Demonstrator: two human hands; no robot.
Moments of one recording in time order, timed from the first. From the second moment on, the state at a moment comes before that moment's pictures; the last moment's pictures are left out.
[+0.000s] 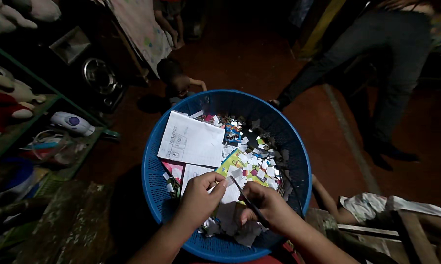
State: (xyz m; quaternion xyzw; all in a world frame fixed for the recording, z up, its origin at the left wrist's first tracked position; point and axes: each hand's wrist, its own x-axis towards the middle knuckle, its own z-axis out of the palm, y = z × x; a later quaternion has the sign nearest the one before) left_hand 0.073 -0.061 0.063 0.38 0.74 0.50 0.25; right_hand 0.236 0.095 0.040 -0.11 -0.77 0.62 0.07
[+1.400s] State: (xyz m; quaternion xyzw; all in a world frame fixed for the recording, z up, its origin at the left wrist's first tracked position) left_hand 0.081 -0.060 0.062 0.36 0.72 0.54 0.25; right_hand 0.236 0.092 0.042 -0.13 -0.77 0.61 0.12
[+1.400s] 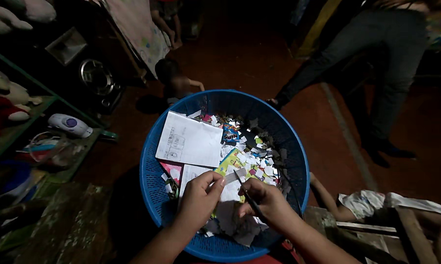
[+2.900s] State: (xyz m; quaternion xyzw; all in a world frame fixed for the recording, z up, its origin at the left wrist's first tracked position) left_hand 0.088 -0.059 0.064 0.36 0.74 0.52 0.24; right_hand 0.235 0.098 0.040 -0.13 -0.77 0.60 0.15
